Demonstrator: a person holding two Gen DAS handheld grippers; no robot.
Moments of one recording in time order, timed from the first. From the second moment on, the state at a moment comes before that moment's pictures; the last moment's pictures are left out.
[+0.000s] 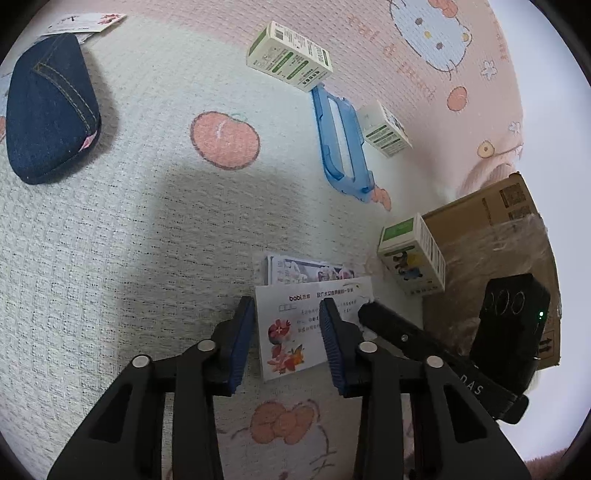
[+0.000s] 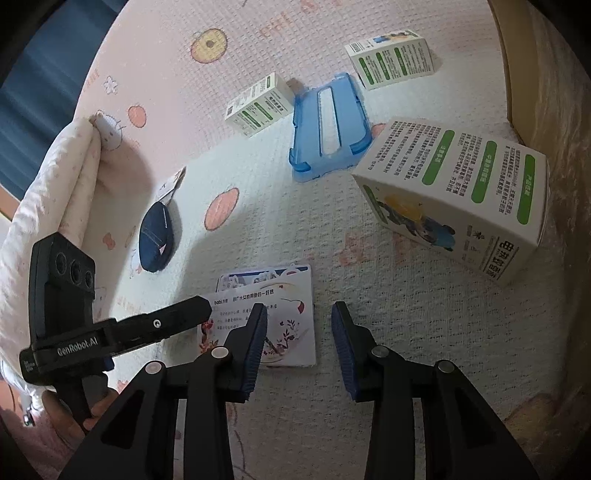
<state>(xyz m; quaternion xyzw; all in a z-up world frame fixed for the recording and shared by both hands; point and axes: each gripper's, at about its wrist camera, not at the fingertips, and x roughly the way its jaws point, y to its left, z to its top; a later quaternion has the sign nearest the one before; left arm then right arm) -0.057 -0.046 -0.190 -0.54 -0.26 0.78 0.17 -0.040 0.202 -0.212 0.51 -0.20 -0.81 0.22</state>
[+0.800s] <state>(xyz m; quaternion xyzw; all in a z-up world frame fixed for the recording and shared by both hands) -0.049 -0.024 -0.048 -0.43 -0.22 0.84 0.24 -0.003 0.207 -0.068 0.37 -0.11 -0.90 0.21</state>
